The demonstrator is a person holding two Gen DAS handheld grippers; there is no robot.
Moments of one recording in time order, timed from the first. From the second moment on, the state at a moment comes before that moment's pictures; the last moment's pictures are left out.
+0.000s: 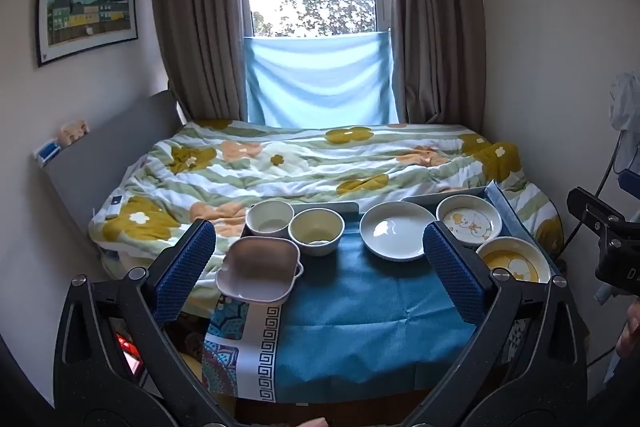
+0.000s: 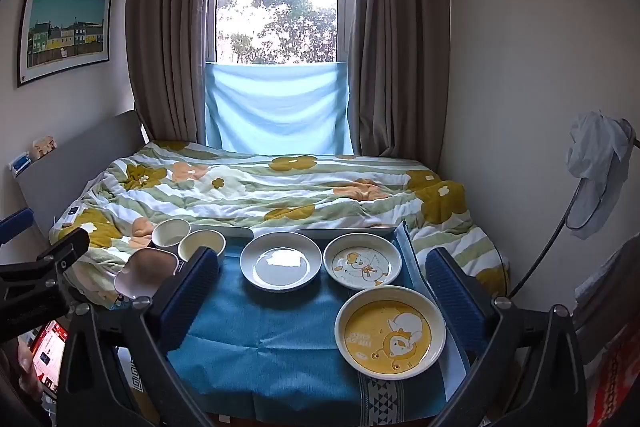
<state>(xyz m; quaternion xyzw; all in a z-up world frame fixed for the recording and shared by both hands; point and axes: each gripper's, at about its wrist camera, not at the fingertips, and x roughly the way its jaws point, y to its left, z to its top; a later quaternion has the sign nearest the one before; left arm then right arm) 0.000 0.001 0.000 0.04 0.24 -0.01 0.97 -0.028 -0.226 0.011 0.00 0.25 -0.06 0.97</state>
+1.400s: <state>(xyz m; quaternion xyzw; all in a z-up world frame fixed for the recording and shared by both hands) -0.007 0.002 0.001 0.03 0.22 -0.01 0.97 -0.028 -0.224 0.011 0.00 0.25 -0.05 0.97</state>
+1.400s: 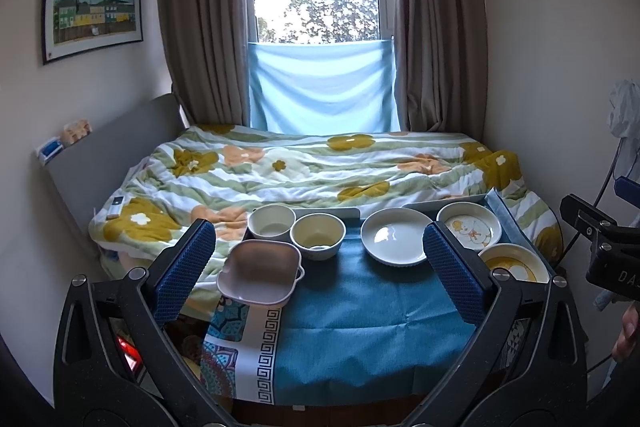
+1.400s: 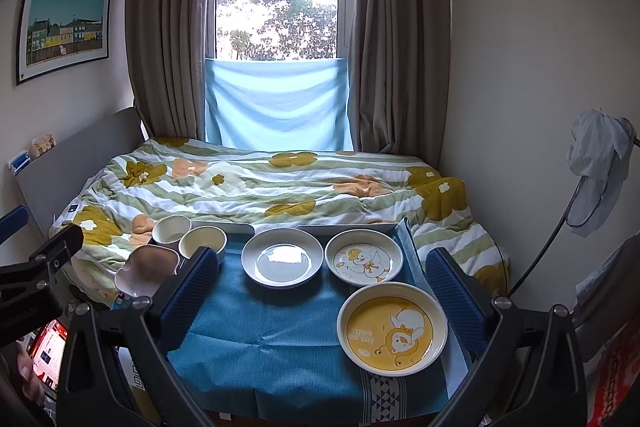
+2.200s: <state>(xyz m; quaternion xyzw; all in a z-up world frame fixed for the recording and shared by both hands) -0.006 0.004 0.002 0.04 0.22 -0.01 0.97 -0.027 -0.228 0.012 0.00 0.25 -0.05 0.97</state>
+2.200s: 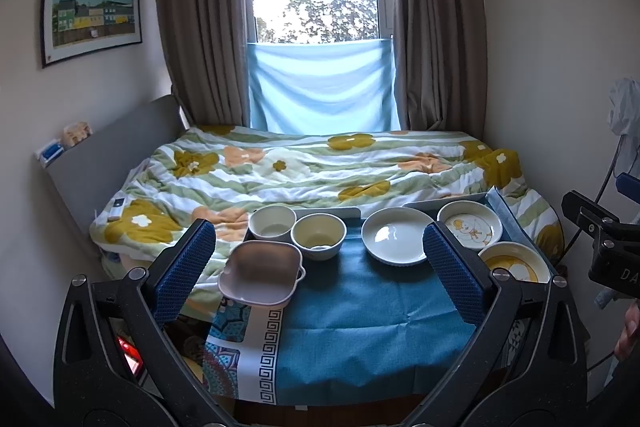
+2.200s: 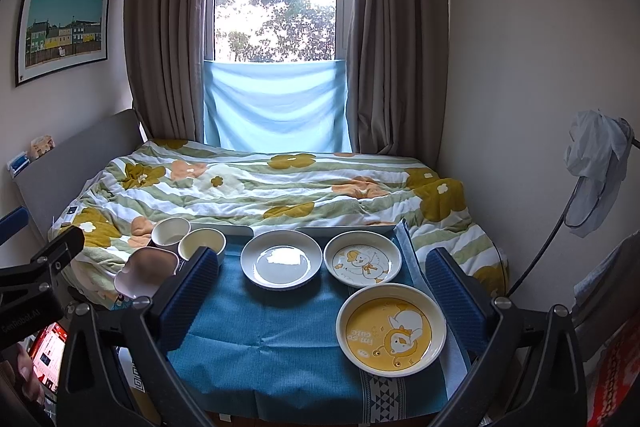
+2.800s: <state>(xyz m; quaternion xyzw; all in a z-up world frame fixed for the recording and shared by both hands) -0.007 0.006 0.000 0.04 0.22 -0.01 0.97 -0.027 -0.227 0.015 0.00 0.24 -0.05 0.97</state>
